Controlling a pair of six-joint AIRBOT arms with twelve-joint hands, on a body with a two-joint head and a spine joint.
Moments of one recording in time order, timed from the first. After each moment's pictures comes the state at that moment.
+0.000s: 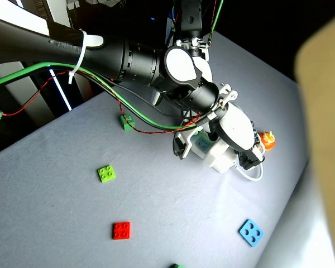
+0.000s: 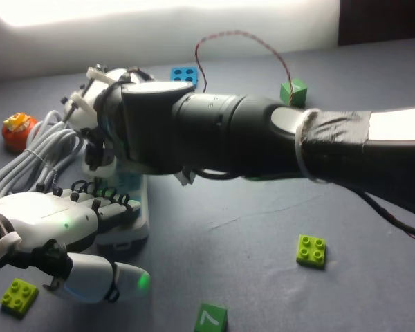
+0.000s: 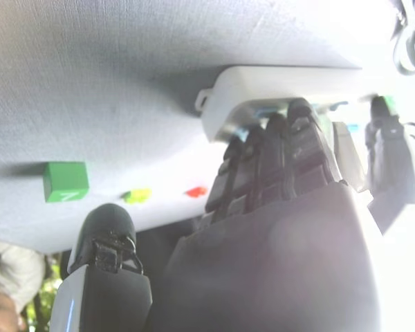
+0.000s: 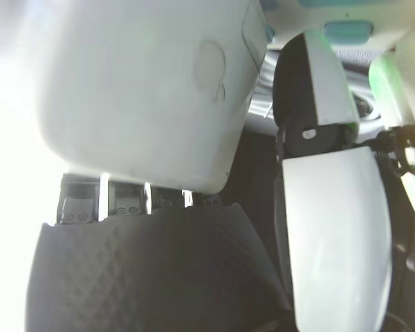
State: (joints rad) left arm 0.65 -0.79 0.78 -1.40 -0.23 2.15; right arm -0.15 -2.08 1.84 -1.11 -0.42 0.04
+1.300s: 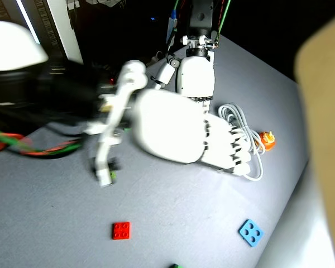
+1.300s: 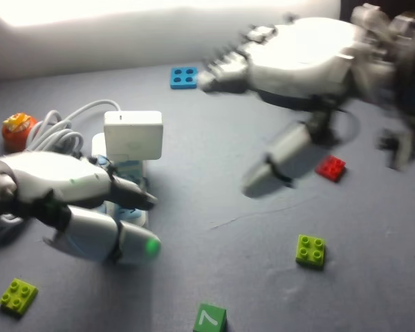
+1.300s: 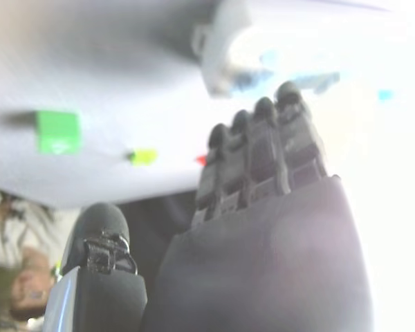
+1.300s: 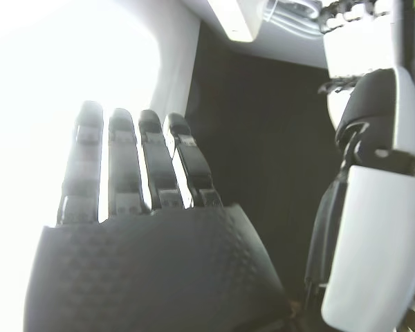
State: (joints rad) left arm 0.46 -0.77 0.89 -1.41 0.00 2.18; right arm -0.12 -1.07 0.95 -1.40 -0.14 0.31
